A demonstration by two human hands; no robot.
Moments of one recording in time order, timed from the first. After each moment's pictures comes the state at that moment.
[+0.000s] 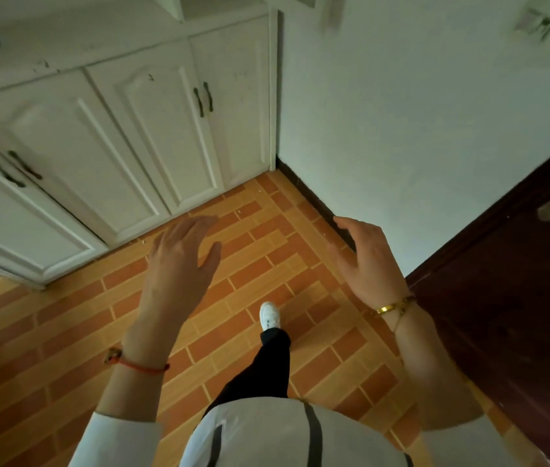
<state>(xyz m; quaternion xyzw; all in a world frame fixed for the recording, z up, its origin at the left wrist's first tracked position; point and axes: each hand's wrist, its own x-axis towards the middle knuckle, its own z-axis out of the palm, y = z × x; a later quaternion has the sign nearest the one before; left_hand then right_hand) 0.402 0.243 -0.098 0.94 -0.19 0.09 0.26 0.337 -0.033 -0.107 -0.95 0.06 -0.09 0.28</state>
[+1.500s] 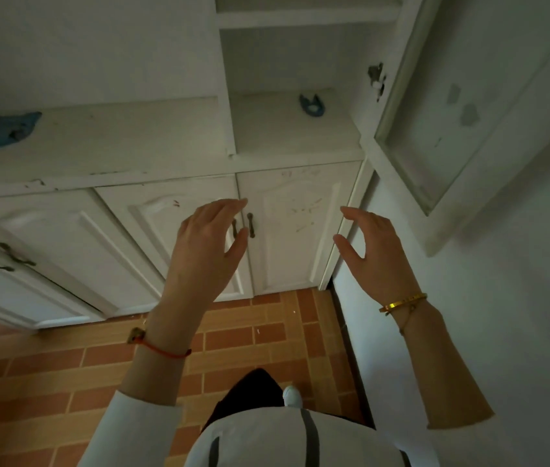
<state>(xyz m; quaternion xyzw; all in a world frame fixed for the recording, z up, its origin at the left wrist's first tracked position) 1.038 0.037 -0.046 0.96 -0.01 0.18 0.23 1.084 -0.209 -0.056 -0.93 -0.15 -0.08 0.32</state>
